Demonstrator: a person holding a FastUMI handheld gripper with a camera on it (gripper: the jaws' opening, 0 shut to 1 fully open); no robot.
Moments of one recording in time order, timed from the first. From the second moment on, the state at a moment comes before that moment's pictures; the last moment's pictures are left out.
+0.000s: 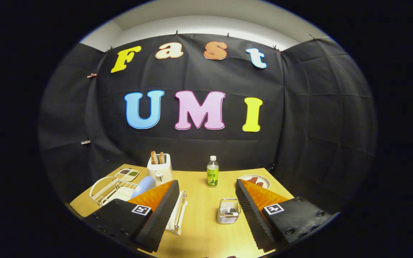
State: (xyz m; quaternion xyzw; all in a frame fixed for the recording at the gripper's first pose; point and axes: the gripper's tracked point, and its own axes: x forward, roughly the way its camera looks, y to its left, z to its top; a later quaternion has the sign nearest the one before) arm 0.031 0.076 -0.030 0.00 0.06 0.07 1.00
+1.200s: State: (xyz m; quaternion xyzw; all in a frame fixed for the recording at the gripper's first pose) arm 0.138 0.281 -0.186 0.02 0.34 0.18 0.92
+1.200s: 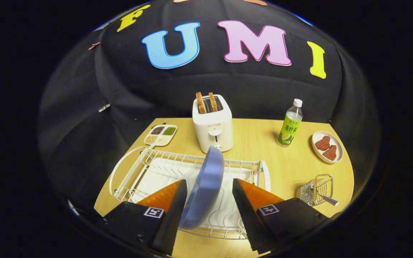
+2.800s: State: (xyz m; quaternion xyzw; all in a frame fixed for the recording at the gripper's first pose) arm 0.152 0.268 -0.156 -0.01 0.31 0.08 0.95
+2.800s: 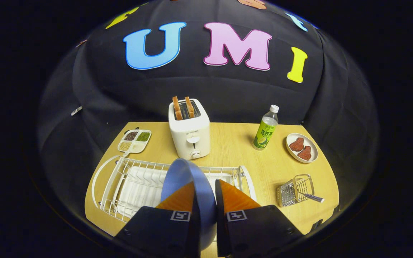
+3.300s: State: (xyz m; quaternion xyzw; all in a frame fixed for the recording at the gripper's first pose) arm 0.119 0.175 -0.091 0.08 0.26 0.11 0.96
